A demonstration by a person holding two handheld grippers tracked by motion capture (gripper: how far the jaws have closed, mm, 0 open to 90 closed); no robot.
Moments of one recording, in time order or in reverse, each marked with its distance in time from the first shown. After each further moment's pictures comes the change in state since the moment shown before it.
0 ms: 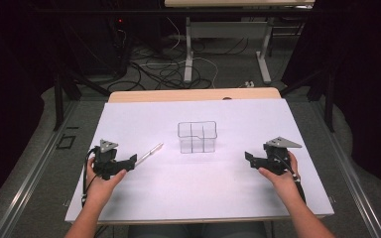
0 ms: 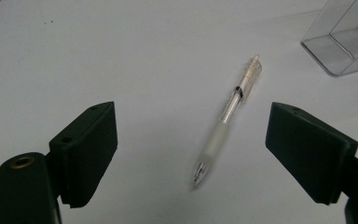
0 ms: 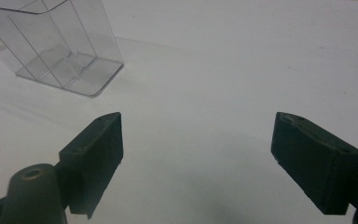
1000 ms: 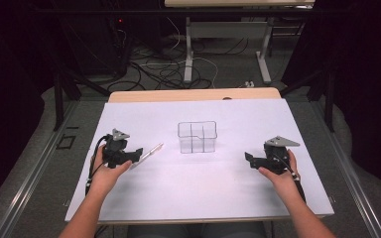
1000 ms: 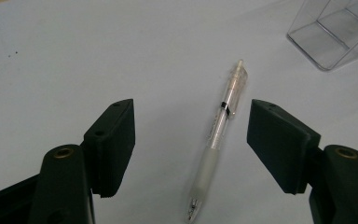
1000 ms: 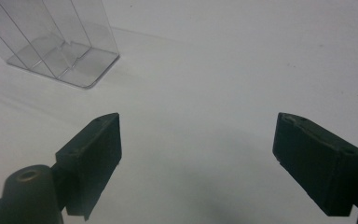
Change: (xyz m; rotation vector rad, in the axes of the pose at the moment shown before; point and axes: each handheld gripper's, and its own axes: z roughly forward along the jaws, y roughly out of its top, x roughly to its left) left arm -0.006 0.031 0.020 0.085 -0.058 0.158; right arm 0.000 0.002 0.002 0.037 -0.007 -0.029
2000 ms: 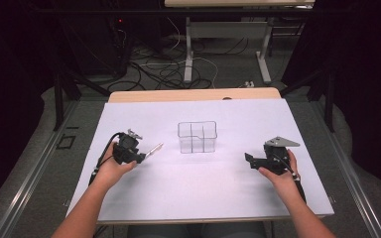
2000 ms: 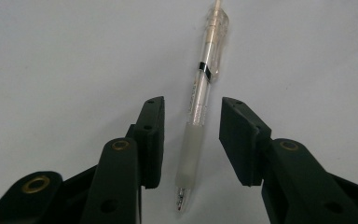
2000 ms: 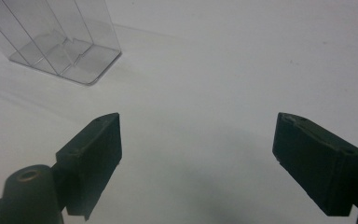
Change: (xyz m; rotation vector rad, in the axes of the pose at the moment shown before) left arm -0.007 0.012 0.029 0.241 -0.073 0.145; right arm -0.001 -0.001 0.000 0.006 0.004 -0.006
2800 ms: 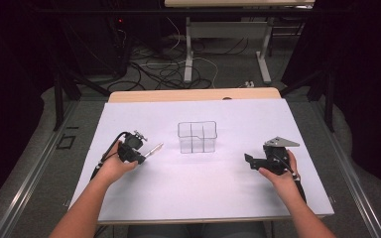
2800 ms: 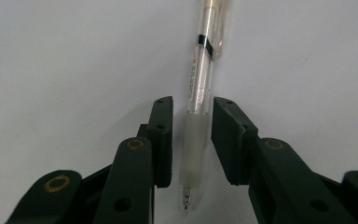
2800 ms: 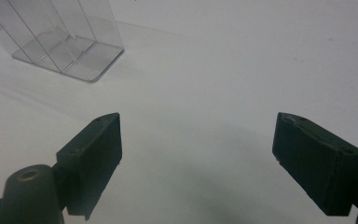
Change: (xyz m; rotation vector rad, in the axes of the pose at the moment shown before) left arm 0.001 0.007 0.016 0.158 -0.016 0.055; right arm 0.000 -0.001 0.001 0.008 0.016 0.001
